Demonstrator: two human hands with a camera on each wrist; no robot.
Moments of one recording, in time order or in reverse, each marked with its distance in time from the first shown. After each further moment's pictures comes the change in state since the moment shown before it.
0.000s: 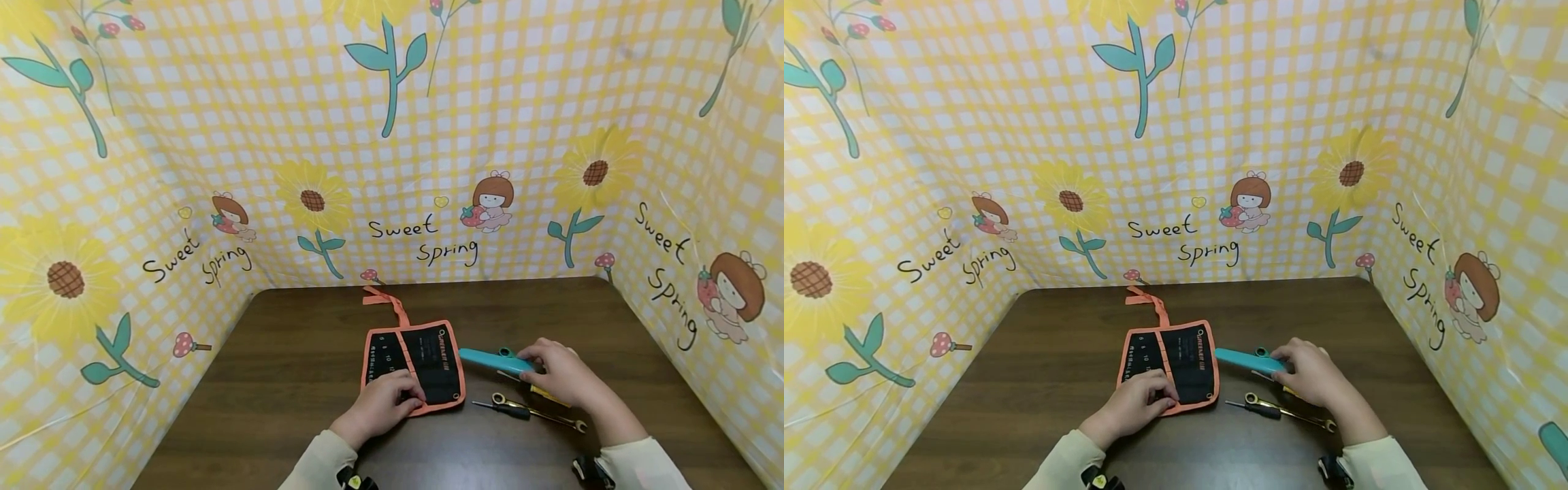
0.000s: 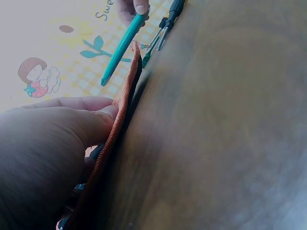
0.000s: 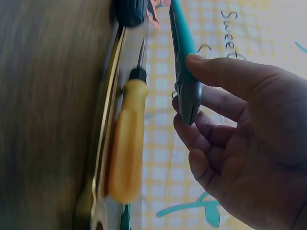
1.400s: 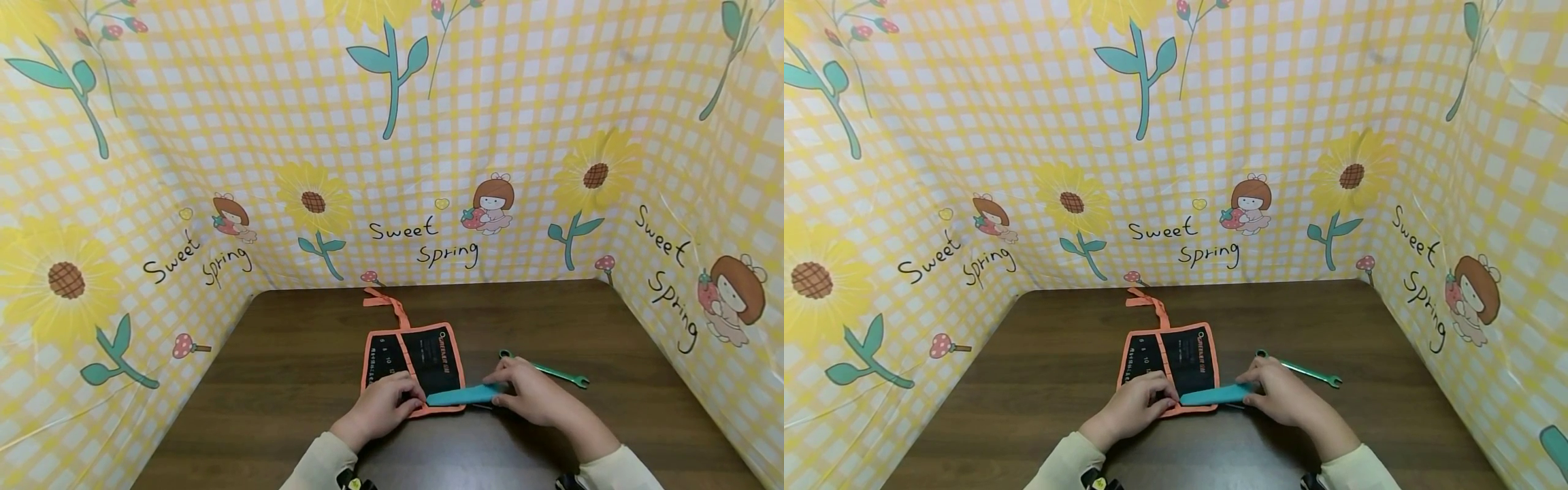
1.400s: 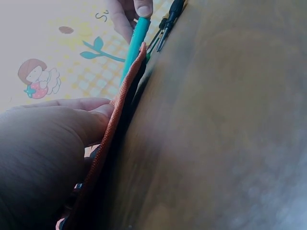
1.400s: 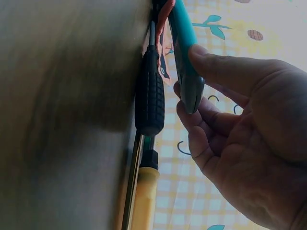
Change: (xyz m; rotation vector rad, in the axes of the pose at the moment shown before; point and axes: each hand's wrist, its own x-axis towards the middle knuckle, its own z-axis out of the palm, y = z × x) left_hand 0.000 0.001 0.001 -0.008 -0.007 -0.016; right_hand 0.007 -0.034 0.031 0.059 -0.192 -0.153
